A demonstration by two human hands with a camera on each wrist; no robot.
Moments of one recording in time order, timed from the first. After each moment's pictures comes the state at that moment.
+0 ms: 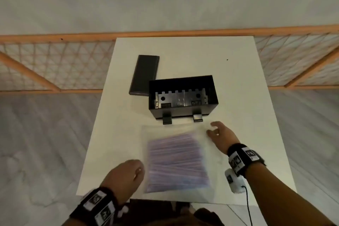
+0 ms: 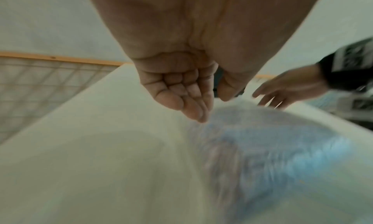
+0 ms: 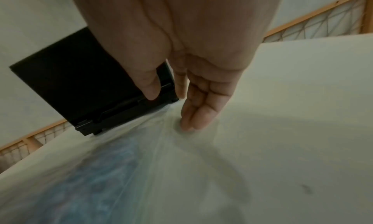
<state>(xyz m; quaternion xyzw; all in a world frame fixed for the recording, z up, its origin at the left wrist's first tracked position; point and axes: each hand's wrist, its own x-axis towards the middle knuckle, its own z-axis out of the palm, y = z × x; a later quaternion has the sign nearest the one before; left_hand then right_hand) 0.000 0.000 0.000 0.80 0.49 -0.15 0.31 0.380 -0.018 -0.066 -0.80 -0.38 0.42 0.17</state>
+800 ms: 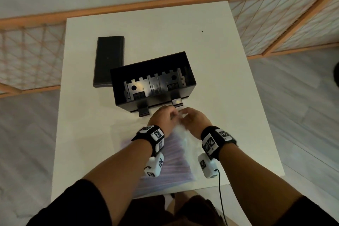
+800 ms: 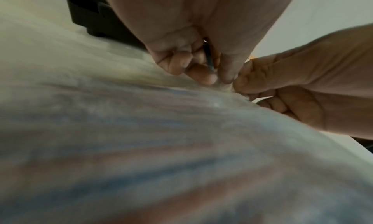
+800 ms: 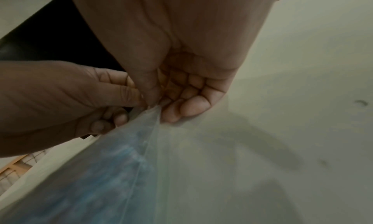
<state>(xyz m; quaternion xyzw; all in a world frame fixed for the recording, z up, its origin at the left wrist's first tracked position) 0.221 0.076 -0.089 0.79 0.46 -0.01 0.40 0.360 -0.006 -0.098 -0.77 -0.34 0.48 0.24</state>
